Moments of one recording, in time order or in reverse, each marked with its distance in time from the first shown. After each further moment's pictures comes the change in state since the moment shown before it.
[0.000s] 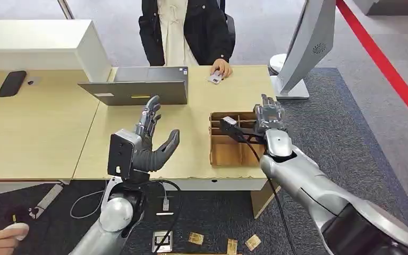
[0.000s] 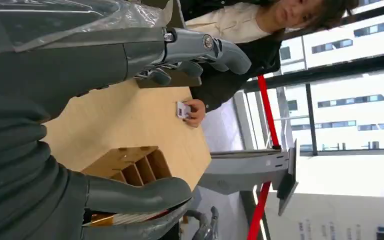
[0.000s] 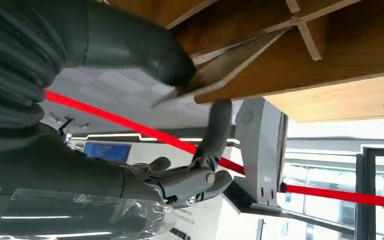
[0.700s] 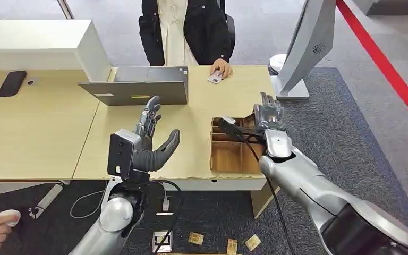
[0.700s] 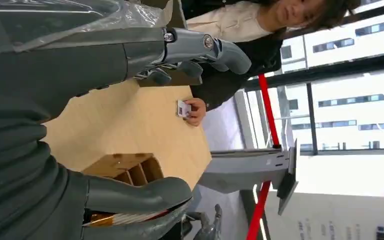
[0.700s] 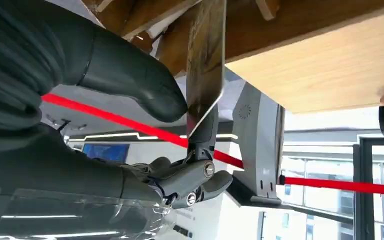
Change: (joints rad) left arm 0.000 -0.001 0.000 0.000 0.008 0.000 0.002; right arm 0.001 0.004 0.005 0.000 0.001 -0.058 0.000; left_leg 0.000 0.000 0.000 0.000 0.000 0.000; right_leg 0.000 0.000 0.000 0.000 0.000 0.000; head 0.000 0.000
